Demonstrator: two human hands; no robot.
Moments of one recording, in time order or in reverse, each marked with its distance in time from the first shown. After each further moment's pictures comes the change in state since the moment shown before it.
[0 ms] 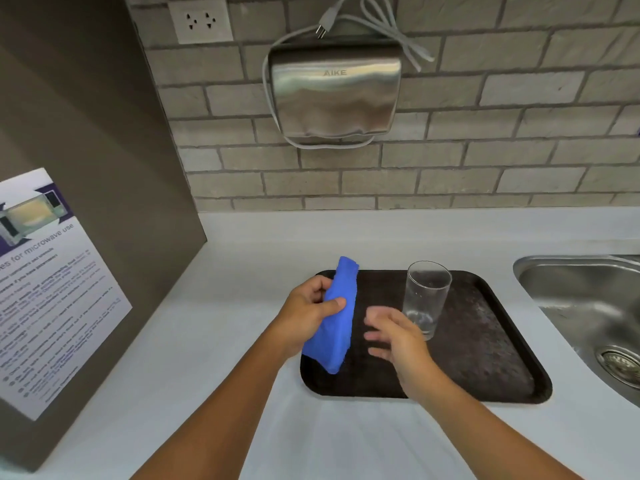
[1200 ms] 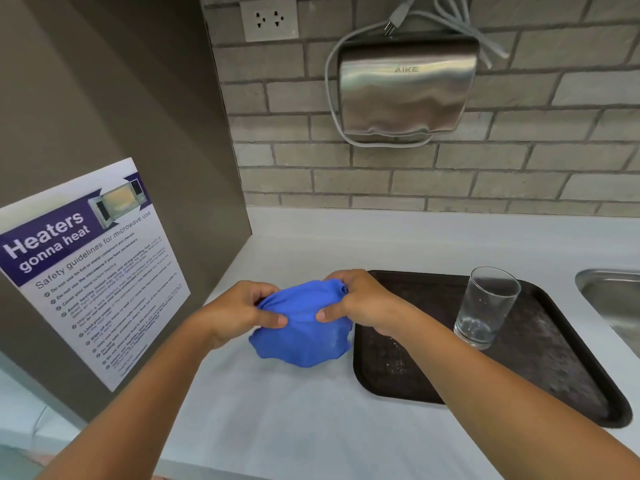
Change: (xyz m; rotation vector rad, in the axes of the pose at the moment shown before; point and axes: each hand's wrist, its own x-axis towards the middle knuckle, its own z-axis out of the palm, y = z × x) left_hand -0.061 0.012 -0.174 0.275 -0.097 -0.077; right_hand 0.022 -0.066 0.139 -0.513 -0.531 -0.160
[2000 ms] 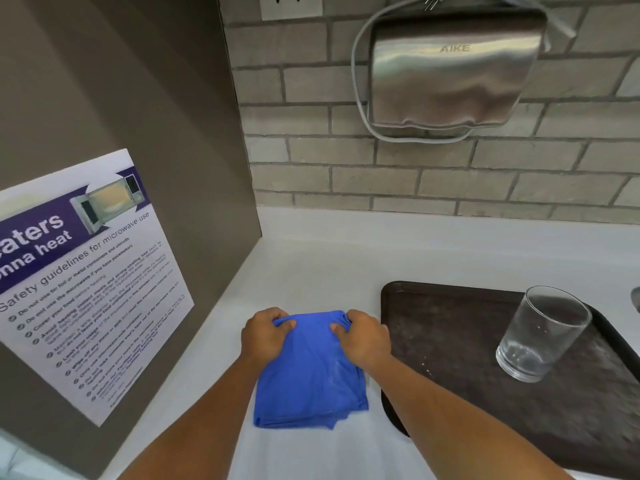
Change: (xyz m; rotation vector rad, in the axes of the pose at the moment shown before) left_hand 0.107 -0.135 0.009 0.210 0.591 -0.161; right_hand 0.102 0.112 0.054 -0.576 0.368 0.145
